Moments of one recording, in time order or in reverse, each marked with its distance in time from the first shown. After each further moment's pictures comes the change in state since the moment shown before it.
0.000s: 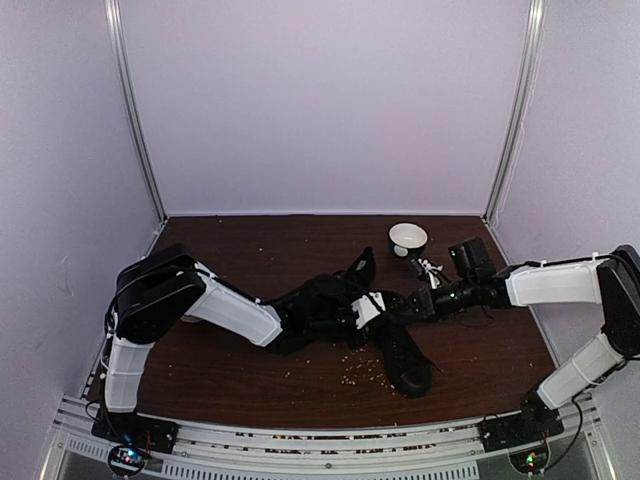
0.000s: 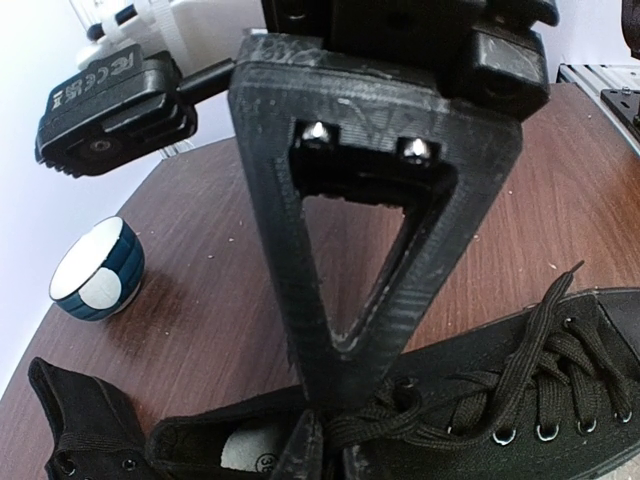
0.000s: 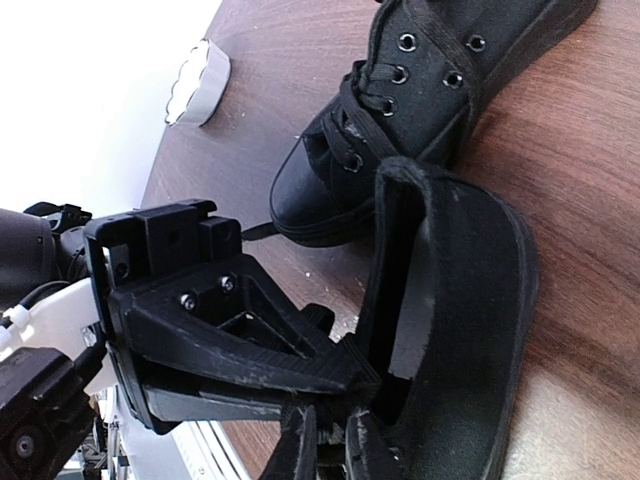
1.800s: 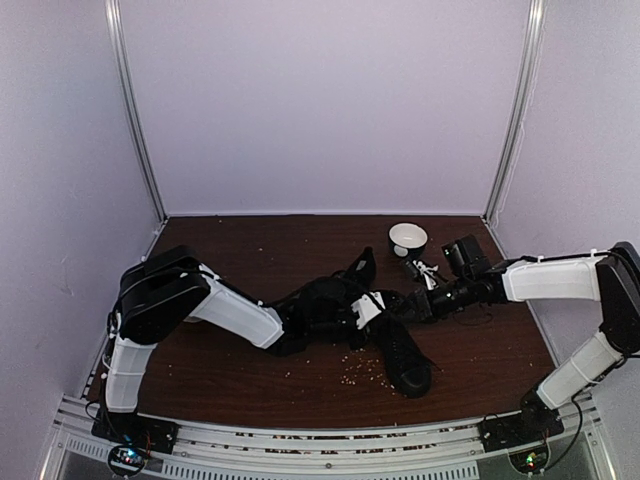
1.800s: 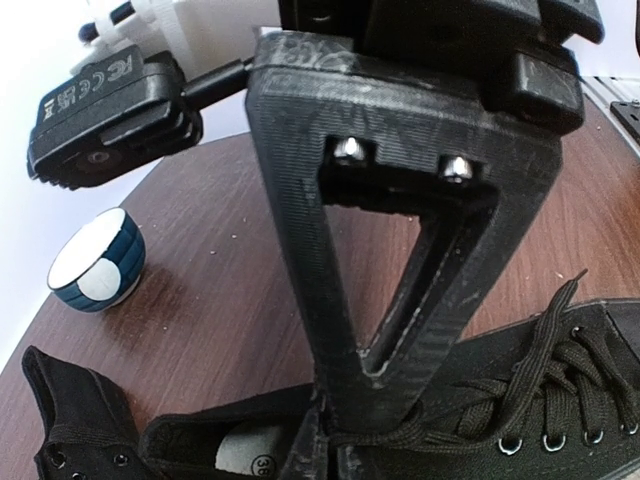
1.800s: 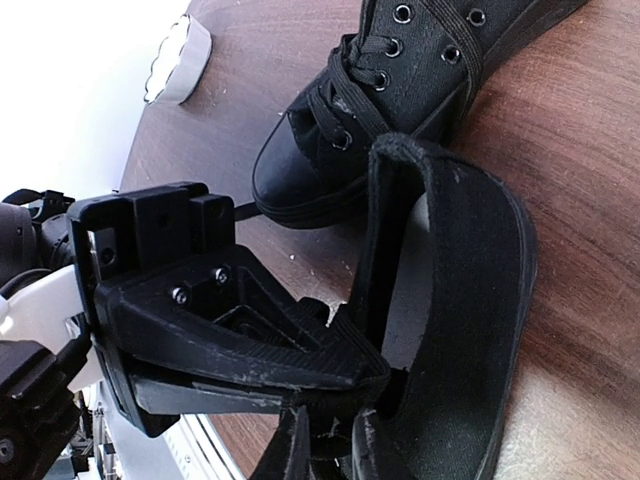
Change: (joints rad) left arm -0.002 0.020 0.000 0.040 -0.022 -0.041; right arm 0.026 0.021 0.056 -0.116 0.041 -0.062
